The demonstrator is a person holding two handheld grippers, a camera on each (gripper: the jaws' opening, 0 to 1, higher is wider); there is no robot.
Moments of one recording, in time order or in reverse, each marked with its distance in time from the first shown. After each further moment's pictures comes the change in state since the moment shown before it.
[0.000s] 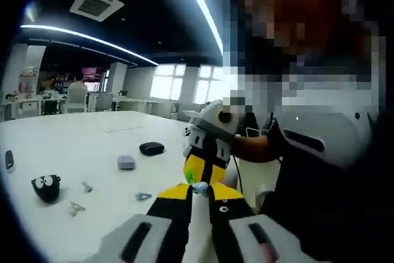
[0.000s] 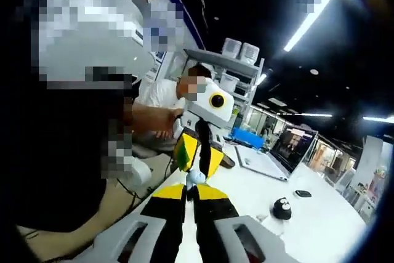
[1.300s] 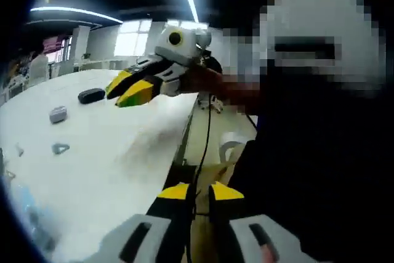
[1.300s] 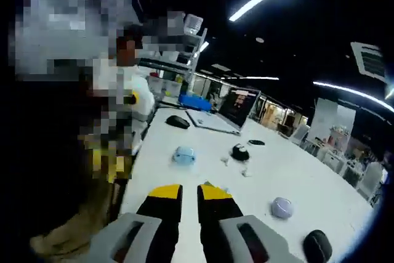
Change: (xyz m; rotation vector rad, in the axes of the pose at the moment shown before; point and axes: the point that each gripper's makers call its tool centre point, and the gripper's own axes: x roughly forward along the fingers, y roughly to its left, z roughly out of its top) left arm 0.047 -0.102 -0.108 0.033 0.345 -0.225; right arm -0.080 0.039 -0.017 0.240 0.158 -0.329
